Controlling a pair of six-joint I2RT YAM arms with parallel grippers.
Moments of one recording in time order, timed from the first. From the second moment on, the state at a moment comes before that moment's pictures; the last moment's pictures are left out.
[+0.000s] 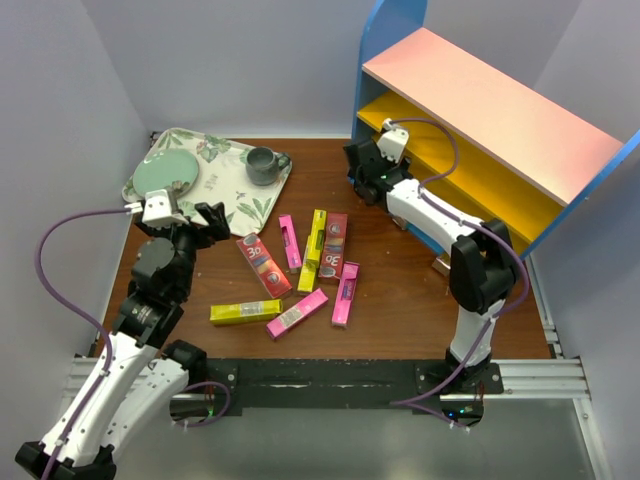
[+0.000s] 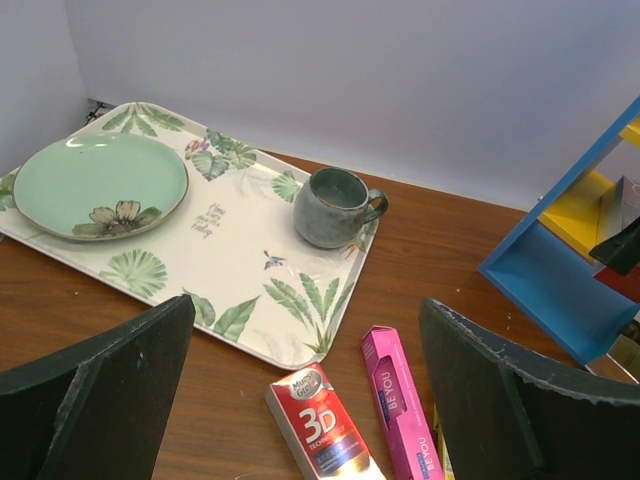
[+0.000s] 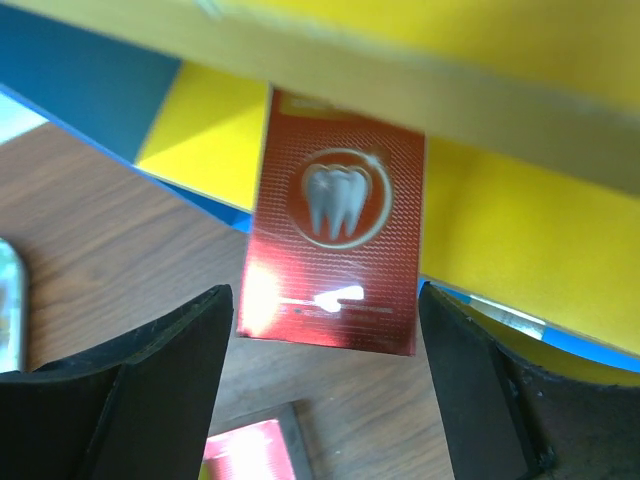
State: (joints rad) left arm -0.41 0.57 0.69 -0.13 -0.46 -0.27; right arm 0.56 1.87 1.55 -0.39 0.79 0.70
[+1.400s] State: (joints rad) left arm -0.37 0.60 0.69 -0.14 -0.41 -0.28; right arm 0.57 1.72 1.42 -0.16 0.47 0.42
